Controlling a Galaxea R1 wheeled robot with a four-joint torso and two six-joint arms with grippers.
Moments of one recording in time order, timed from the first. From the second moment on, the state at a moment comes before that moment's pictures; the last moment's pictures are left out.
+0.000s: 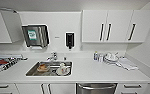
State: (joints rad) left arm 1.49 2.58 -2.08 -0.24 -0.10 0.25; right arm -1.50 2.48 -1.88 0.32 0.03 -0.33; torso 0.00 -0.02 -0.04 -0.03
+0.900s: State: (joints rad) left arm 1.45 2.05 -1.47 -0.25 -0.22 0.21; right arm -1.35 1.94 -1.20 0.32 0.05 -0.32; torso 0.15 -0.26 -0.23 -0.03
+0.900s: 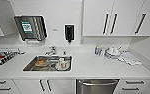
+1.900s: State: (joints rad) left arm 1.19 1.73 -1.08 -0.25 -0.13 0.18; right arm -1.19 1.87 -1.16 0.33 0.03 -0.17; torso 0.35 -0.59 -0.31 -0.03
